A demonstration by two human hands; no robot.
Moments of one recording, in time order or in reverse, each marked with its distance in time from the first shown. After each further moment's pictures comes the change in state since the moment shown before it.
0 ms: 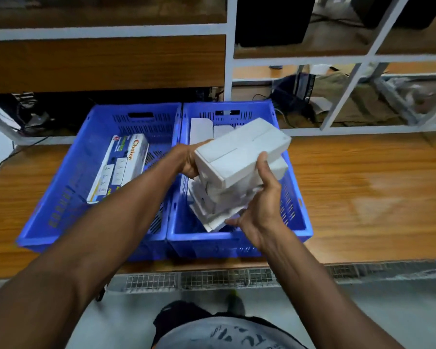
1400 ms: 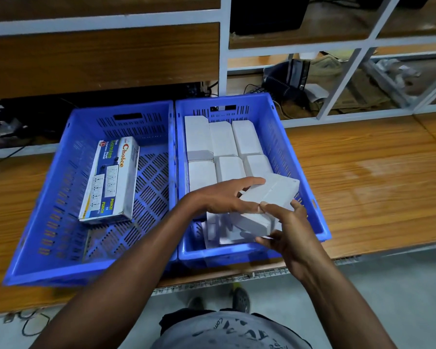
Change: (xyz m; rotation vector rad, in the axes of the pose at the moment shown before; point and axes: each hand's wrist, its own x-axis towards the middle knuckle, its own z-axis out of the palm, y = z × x) left_hand 0.032 -0.052 0.020 0.615 -0.412 0.456; right_hand 0.010 0.020 -0.038 -0.227 0.297 -0.028
